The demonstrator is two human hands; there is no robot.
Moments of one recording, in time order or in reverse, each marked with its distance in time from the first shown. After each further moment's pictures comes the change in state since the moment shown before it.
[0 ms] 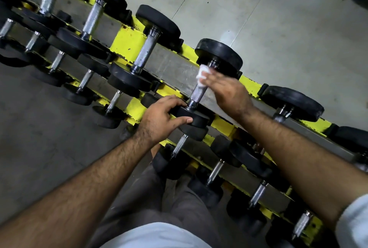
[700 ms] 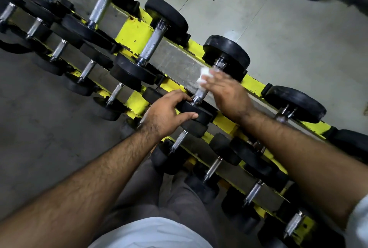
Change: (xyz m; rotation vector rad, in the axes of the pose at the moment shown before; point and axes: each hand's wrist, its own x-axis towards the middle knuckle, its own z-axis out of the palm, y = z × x) left_hand -0.004 0.002 0.004 0.014 0.024 -0.013; right_hand -0.001 -0.015 -0.002 -0.003 -0.112 -0.073
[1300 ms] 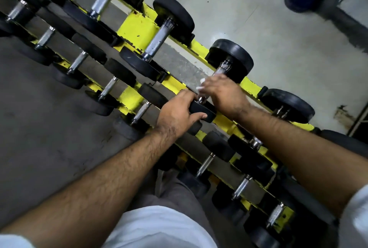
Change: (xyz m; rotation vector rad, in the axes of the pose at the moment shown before) left_hand -0.004 0.008 0.012 0.088 -0.002 -0.025; right_hand 0.023 -0.028 -0.018 -0.144 -0.292 -0.001
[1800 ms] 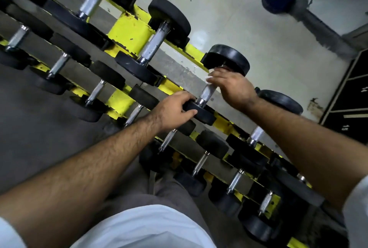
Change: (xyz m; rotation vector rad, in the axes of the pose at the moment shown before) left_hand 0.029 -0.035 -0.029 -0.162 -0.292 0.102; right_hand 0.007 0.016 -0.020 -0.068 -0.033 0.276
